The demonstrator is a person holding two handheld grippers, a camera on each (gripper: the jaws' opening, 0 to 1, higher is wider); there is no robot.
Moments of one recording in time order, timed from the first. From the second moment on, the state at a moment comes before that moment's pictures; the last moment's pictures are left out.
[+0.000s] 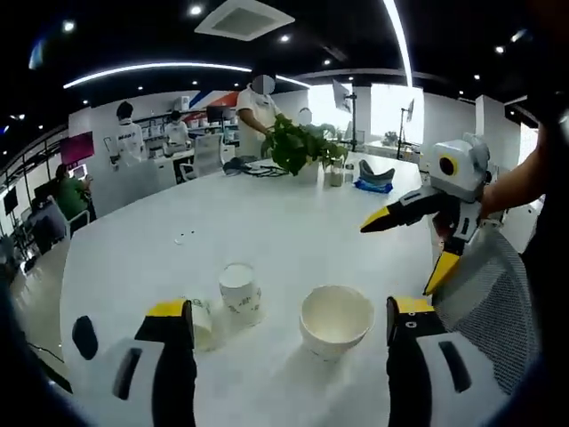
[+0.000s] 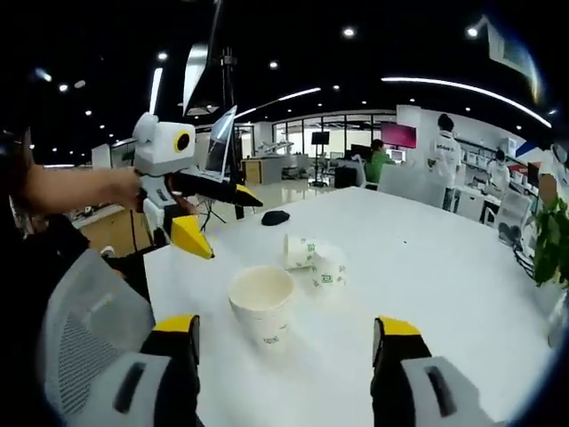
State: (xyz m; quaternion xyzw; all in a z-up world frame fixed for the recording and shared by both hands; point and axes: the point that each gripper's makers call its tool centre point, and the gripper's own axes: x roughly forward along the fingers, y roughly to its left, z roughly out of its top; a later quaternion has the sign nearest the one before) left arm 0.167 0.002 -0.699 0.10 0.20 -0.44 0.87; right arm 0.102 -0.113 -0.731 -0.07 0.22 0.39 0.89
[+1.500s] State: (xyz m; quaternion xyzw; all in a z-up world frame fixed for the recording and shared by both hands) left arm 0.285 -0.044 -0.783 0.13 0.26 -0.43 0.85; right arm 0.069 -0.138 -0.758 -0.07 0.23 0.35 0.91
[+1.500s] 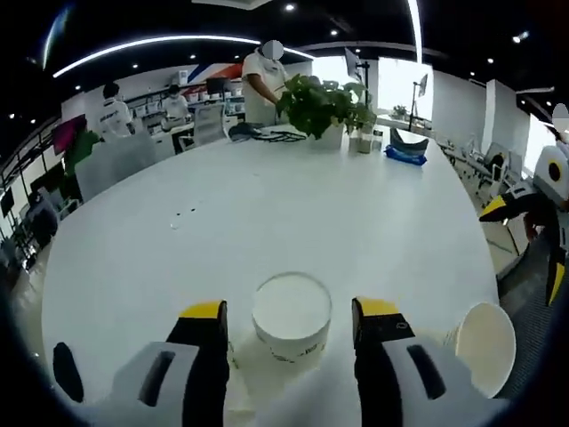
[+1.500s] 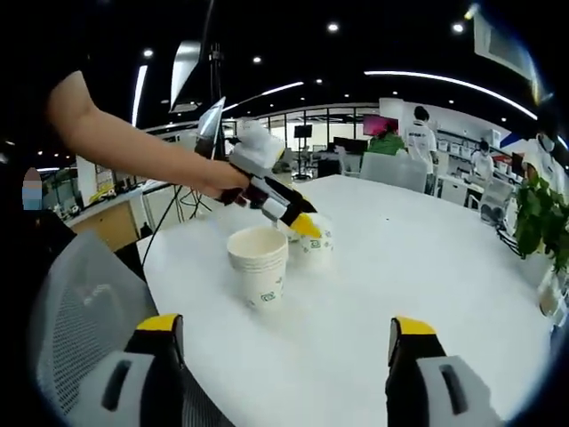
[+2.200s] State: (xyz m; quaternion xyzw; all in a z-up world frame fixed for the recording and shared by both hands) left arm 0.288 -0.041 -0.785 0.16 0.27 -0.42 0.85; right arm 0.071 -0.141 -0.755 -0.07 0.23 0.34 0.91
